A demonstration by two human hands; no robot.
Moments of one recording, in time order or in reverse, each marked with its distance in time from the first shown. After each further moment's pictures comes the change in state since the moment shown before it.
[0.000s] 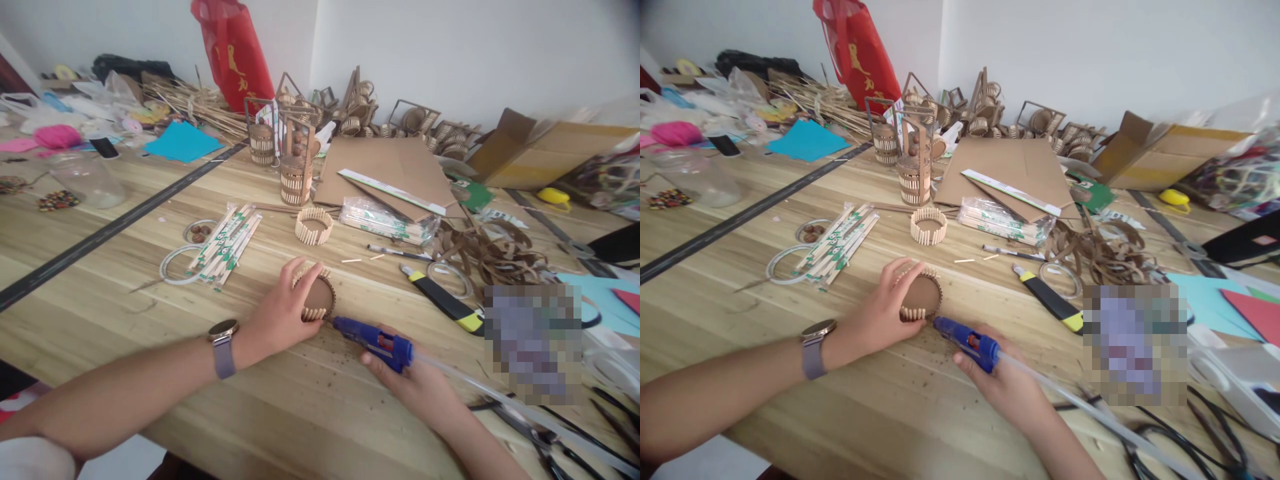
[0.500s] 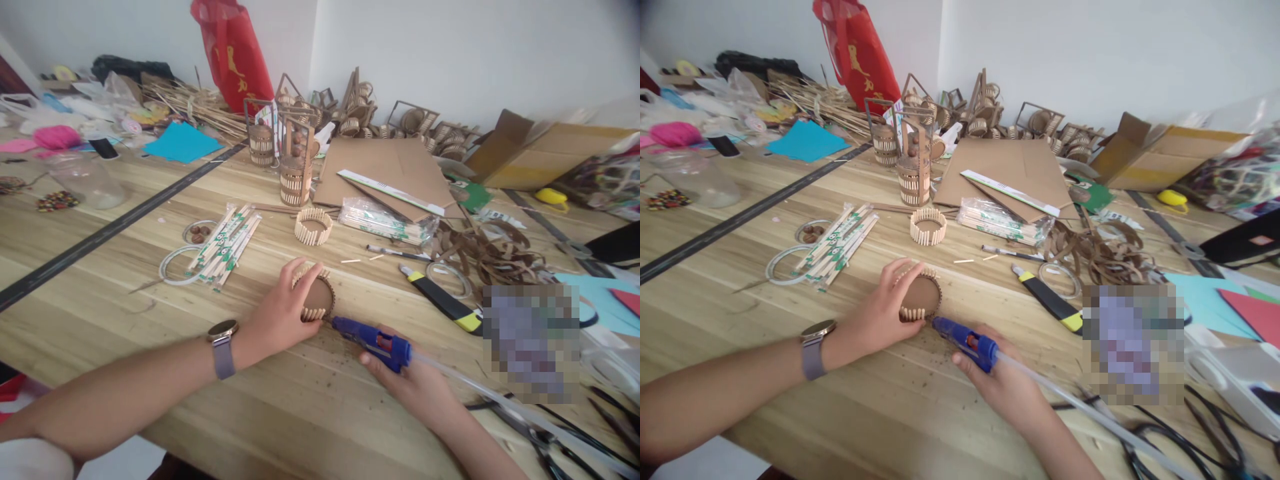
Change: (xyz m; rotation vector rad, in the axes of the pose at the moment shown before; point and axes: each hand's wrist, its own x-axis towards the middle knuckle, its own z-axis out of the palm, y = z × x) left_hand 0.000 0.000 0.000 0.000 -0.003 0.008; right_hand 0.000 -0.001 0.001 0.011 0.017 0.023
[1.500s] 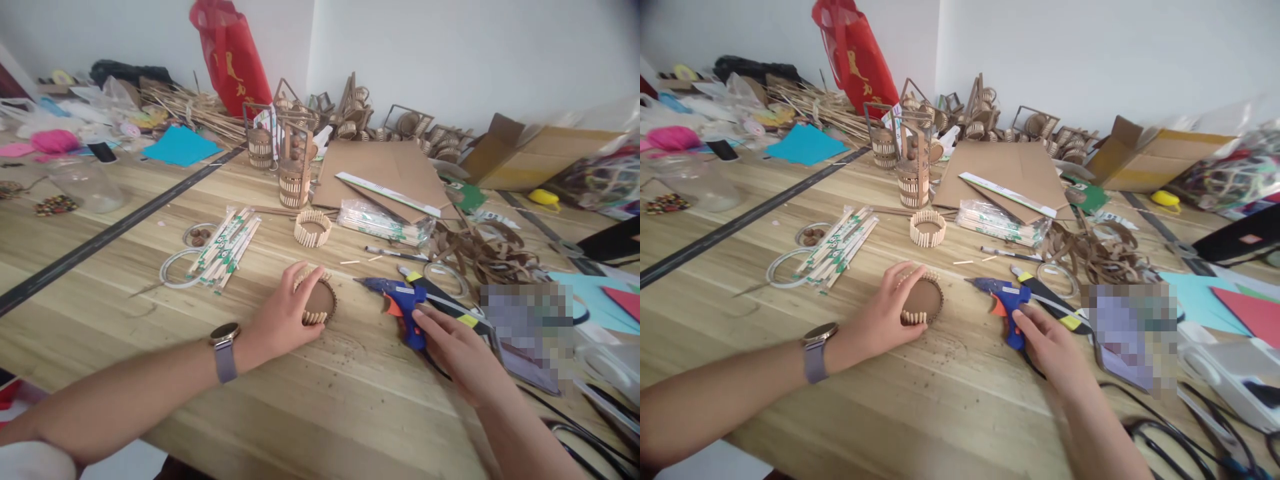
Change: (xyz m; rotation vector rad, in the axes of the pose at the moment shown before) left_hand -0.002 0.001 0.001 -0.038 0.001 0.002; right_hand 0.015 0.038 -0.039 0.485 0.217 0.435
